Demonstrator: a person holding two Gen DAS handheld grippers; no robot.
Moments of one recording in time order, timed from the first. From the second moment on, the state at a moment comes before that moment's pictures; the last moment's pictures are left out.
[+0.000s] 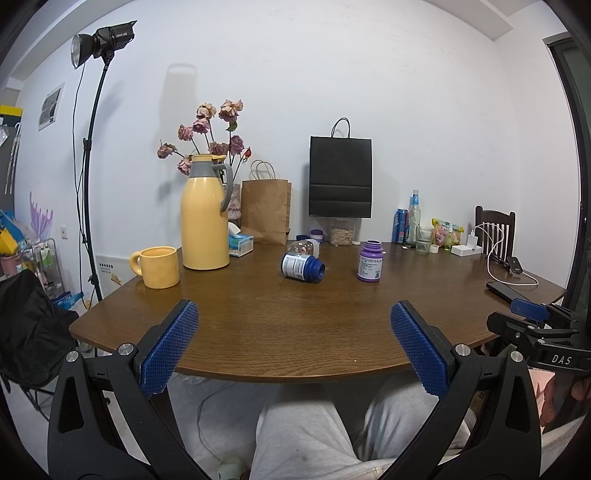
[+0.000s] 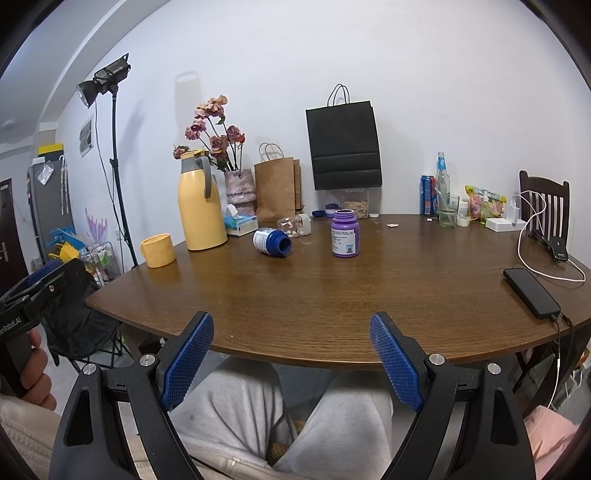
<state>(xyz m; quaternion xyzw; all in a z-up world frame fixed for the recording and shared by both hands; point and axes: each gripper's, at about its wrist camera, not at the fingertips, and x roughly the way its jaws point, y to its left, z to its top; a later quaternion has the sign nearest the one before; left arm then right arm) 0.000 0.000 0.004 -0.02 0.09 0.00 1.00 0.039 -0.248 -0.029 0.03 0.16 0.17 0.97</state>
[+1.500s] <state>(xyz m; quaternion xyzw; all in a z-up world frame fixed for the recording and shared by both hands) 0.226 0.049 0.007 -0.04 0.24 -0.03 0.97 0.287 -0.170 -0.004 -0.03 0.25 0.24 0.94</state>
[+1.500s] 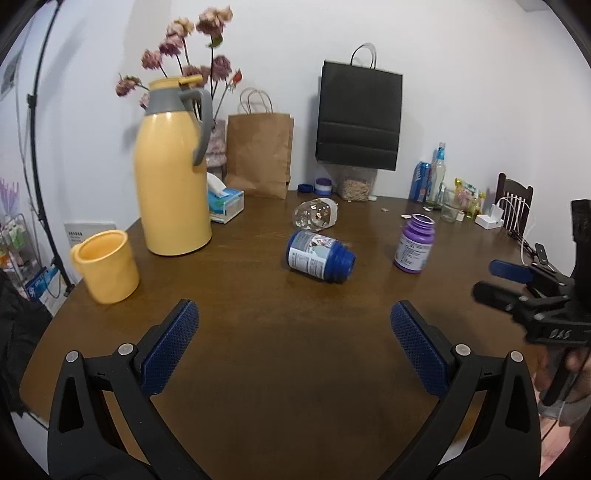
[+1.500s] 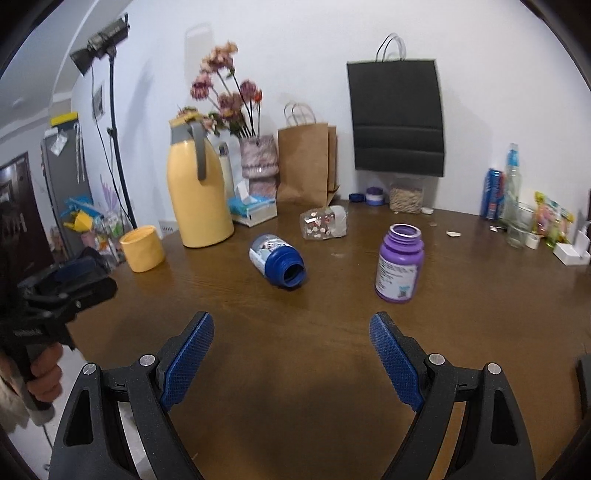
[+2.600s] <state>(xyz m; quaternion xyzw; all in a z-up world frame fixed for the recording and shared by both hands) 0.520 0.094 -0.060 -0.14 0.44 -0.11 0.88 0.498 -0.052 -0.082 -0.14 0.36 0.45 0.80</state>
